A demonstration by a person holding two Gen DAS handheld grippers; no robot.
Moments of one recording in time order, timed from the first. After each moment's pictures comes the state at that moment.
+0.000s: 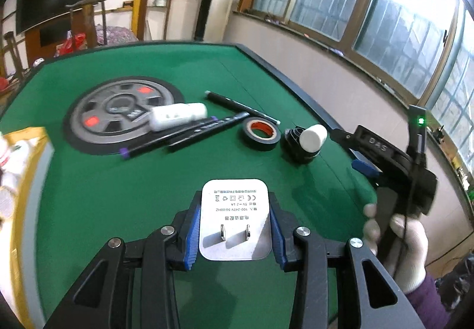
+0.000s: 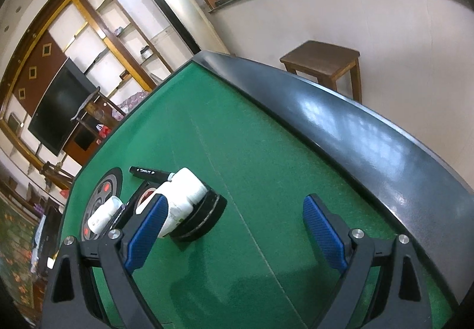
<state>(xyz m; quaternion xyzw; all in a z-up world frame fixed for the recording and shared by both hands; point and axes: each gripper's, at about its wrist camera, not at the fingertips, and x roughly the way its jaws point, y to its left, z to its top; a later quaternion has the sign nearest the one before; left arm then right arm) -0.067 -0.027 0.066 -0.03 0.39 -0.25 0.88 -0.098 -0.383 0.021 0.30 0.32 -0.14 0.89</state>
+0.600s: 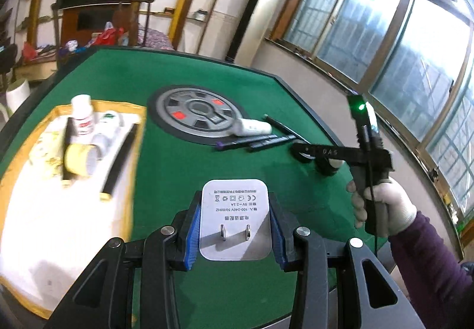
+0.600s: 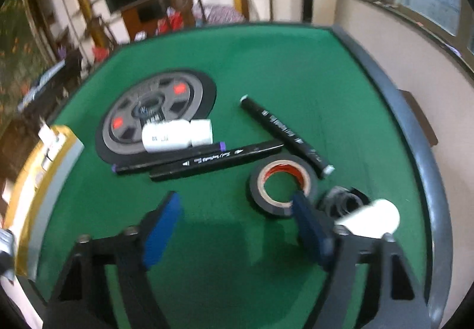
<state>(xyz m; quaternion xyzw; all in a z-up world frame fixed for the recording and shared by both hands) -0.097 0.114 0.082 -0.11 0.36 -0.21 0.90 0.002 -0.233 0.042 0.02 0.46 0.05 0.89</state>
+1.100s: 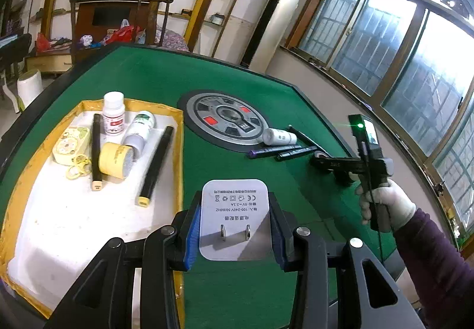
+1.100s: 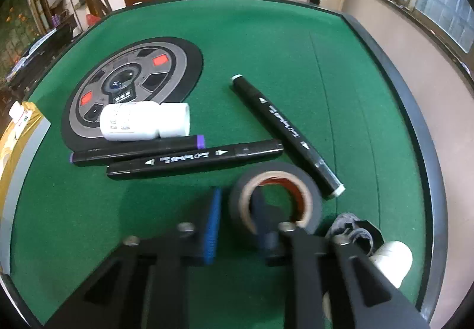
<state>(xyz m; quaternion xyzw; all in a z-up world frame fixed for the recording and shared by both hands) -0.090 0.157 0.073 -0.13 0.36 -0.18 0.91 0.040 -0.237 0.010 -0.03 0.50 0.04 0.86</state>
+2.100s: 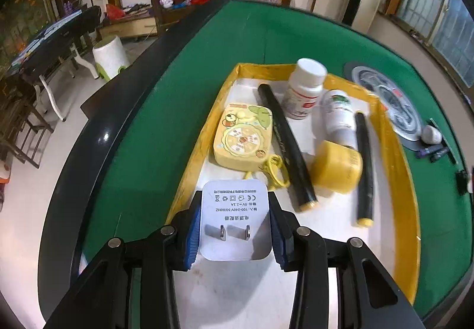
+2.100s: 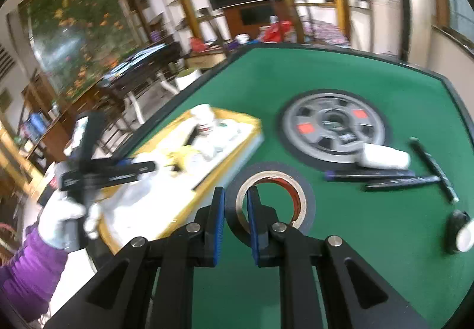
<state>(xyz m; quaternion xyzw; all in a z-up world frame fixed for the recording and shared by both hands) -0.001 0.288 0.009 -0.06 0.50 0.03 0.87 -0.074 -0.039 0.105 0.01 0.41 0.28 0.87</state>
